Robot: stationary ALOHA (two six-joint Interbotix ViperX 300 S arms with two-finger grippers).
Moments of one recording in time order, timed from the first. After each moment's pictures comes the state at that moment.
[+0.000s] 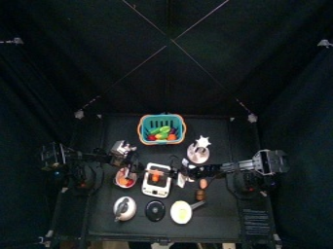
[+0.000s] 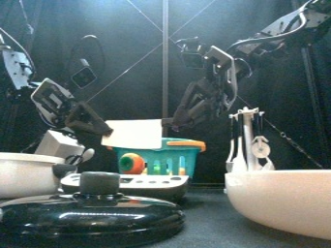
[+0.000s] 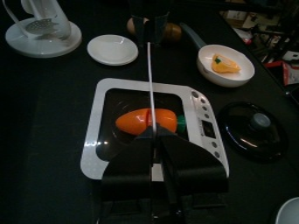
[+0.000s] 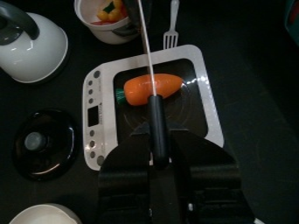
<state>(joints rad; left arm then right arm) 0.42 -0.12 1.13 0.89 -0.78 -0.60 -0.02 -0.06 0.68 -1.13 0.07 1.43</state>
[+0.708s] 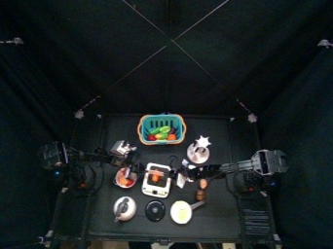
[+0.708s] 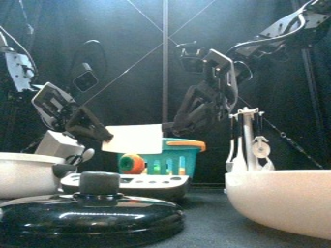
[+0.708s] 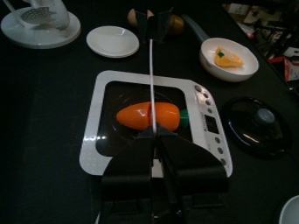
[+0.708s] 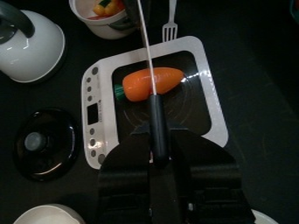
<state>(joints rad) 0.42 -0.09 1.12 0.89 -0.77 -0.60 -0.01 -0.04 0.68 -1.09 0.07 1.43</state>
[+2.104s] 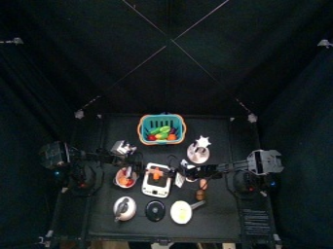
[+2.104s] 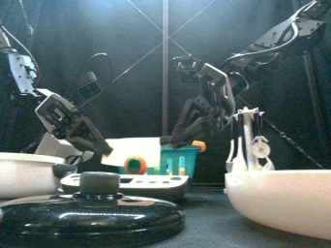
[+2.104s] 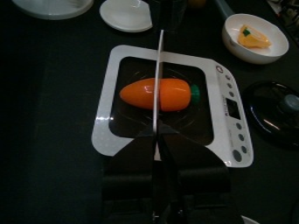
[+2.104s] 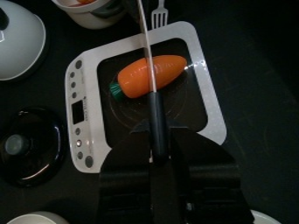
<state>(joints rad) 0.41 -0.06 1.11 0.87 -0.64 -0.60 0.00 0.02 0.67 -1.07 0.07 1.43</state>
